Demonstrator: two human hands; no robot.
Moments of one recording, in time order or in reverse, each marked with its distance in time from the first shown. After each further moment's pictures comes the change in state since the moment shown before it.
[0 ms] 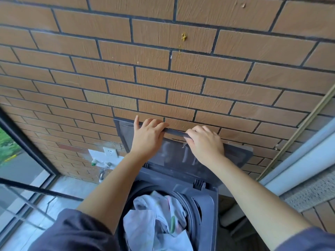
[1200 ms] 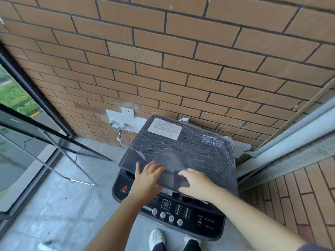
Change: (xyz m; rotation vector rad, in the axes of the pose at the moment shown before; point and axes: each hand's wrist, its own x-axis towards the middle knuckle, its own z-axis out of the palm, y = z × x) left_hand -0.300 -0.038 0.008 -0.079 -0.615 -0.072; right_hand -0.199 -0.148 0.048 0.415 -0.948 0.045
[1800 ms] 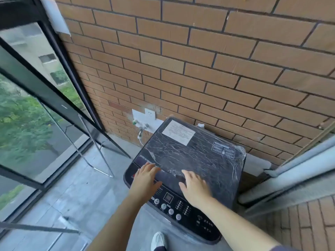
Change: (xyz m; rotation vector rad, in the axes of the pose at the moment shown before) left_hand -0.049 0.029 -0.008 -0.114 0.091 -0.309; right_hand -0.009 0.007 0.042 -0.076 0.191 -0.059
